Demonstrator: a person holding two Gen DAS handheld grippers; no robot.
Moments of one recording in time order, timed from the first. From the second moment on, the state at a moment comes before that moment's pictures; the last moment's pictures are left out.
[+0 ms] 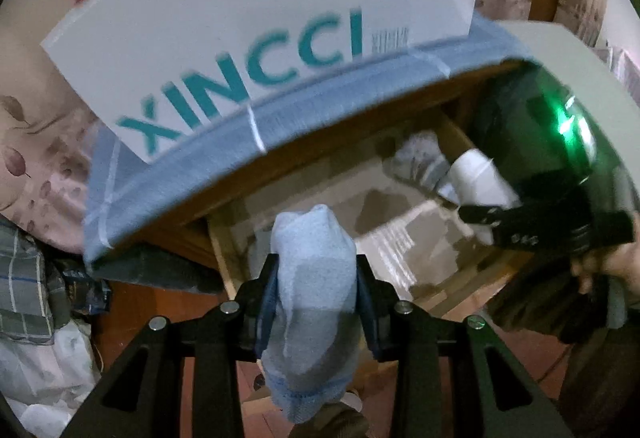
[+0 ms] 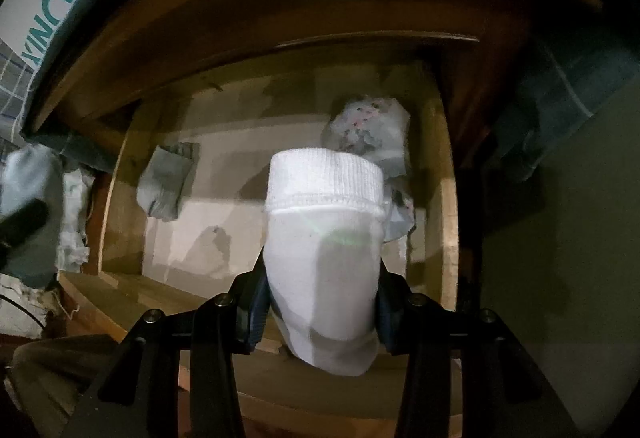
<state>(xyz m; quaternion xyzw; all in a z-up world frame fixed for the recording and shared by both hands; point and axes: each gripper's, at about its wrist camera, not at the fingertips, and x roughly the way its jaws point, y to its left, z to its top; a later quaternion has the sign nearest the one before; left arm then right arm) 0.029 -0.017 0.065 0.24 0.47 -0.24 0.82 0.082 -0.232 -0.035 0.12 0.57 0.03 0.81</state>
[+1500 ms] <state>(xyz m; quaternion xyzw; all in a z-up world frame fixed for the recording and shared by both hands) 0.187 -0.064 0.200 0.15 0.42 -0.15 0.88 0.082 -0.227 -0.034 0.13 0.56 0.04 0.82</state>
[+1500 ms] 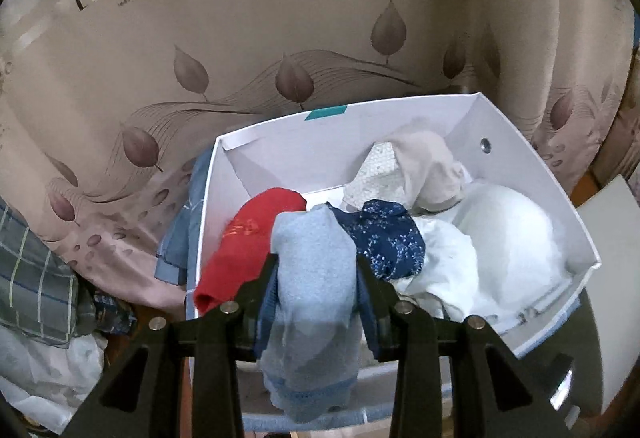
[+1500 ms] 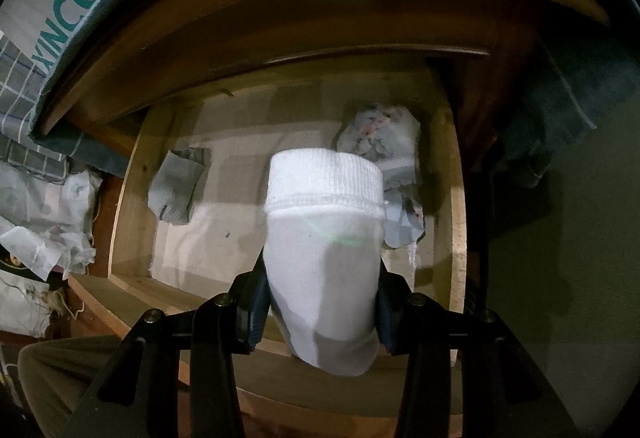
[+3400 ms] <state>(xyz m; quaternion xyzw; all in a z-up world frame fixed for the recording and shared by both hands) 0.041 0.009 0.117 0.13 0.38 -0.07 0.92 0.083 -0.228 -0.034 0.11 0.56 0.03 0.82</state>
